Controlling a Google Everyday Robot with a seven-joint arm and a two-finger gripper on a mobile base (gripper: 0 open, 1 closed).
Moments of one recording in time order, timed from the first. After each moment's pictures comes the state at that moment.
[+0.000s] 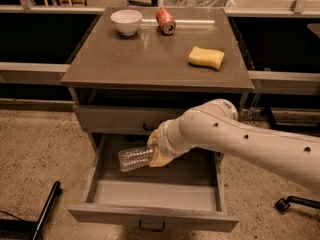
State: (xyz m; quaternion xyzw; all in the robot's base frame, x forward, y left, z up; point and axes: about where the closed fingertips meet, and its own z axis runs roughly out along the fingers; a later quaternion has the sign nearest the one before) arm 0.517 0.017 0.676 -0.74 0.60 0.03 0.31
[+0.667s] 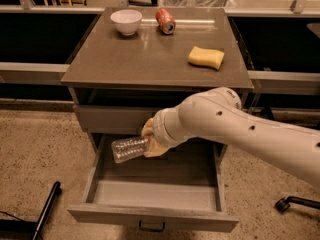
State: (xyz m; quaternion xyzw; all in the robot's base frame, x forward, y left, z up) arm 0.522 0.032 0.722 -0.75 0.57 0.02 0.34
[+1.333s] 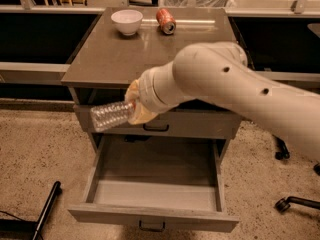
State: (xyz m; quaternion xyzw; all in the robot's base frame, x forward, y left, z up) arm 0.539 0.066 0.845 -0.76 0.51 -0.02 0.41
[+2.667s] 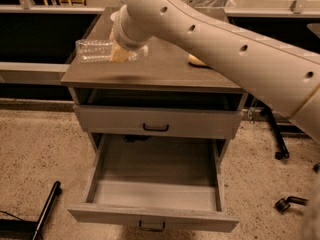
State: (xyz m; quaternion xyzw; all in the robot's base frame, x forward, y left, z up) arm 0.705 0.117 0.925 -0.68 0.58 -0.07 0.45
